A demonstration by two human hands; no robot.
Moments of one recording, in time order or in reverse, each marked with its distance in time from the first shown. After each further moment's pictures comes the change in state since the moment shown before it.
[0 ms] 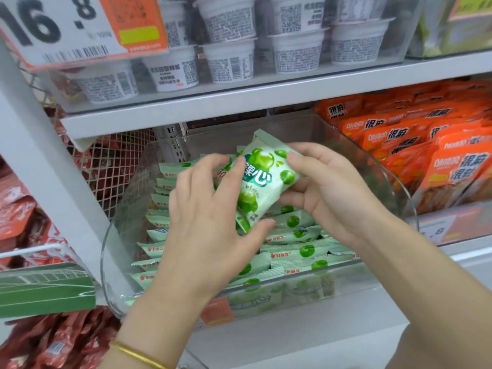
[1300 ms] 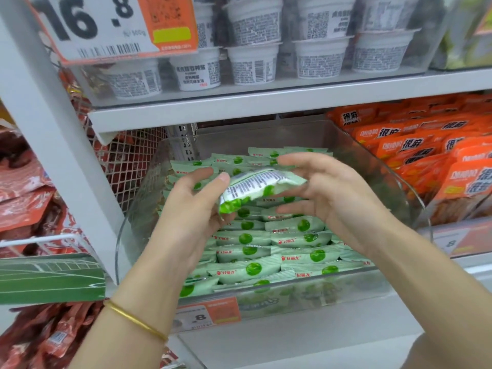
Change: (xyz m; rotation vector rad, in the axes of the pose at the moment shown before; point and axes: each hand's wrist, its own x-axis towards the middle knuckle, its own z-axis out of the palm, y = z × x) left_hand 0.021 -0.025 -0.001 -1.305 0.006 -0.816; right_hand -0.001 0.002 -0.008 -0.303 -0.078 0.023
